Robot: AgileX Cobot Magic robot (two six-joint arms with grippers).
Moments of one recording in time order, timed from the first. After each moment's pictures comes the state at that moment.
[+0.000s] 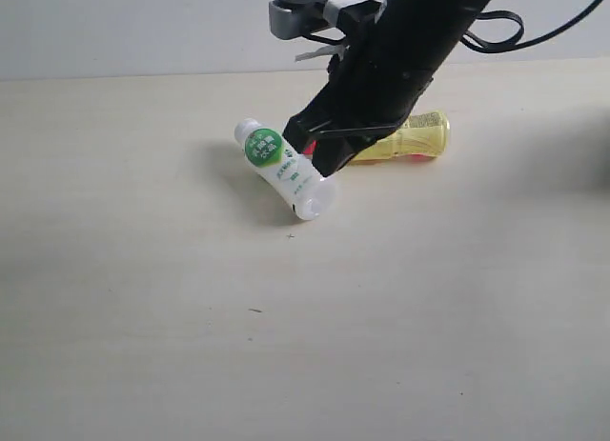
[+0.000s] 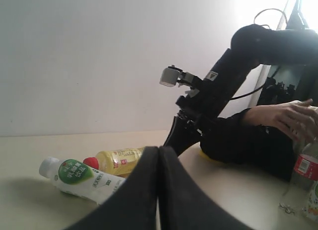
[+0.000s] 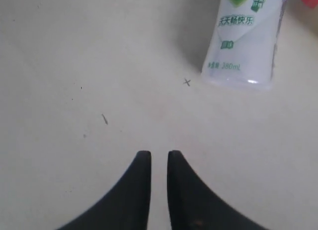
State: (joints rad) left arm -0.62 0.01 0.00 -0.43 -0.08 0.15; right arm 0.55 1.81 -1.42 0.33 1.00 -0.36
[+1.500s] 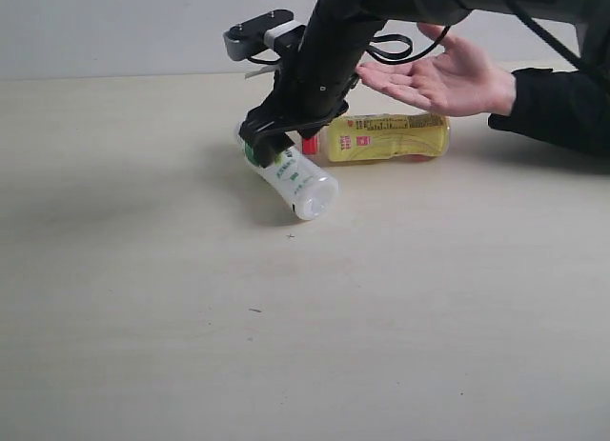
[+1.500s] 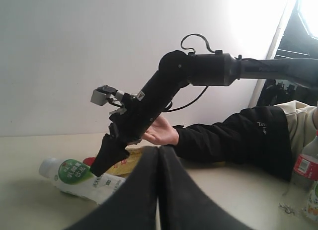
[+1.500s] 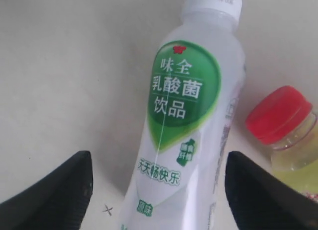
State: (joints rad) left arm -0.62 0.01 0.00 -0.43 -0.08 0.15; right arm 0.55 2.25 -1.85 0.23 0.92 -0.35
